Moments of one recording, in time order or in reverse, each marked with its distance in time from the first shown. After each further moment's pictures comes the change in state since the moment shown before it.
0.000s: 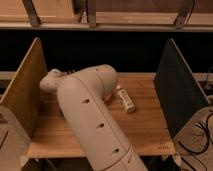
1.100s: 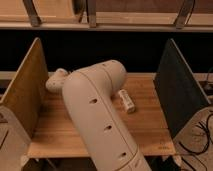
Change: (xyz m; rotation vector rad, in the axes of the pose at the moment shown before) arm 0.073 0.025 -0.006 -0.059 0.124 0.163
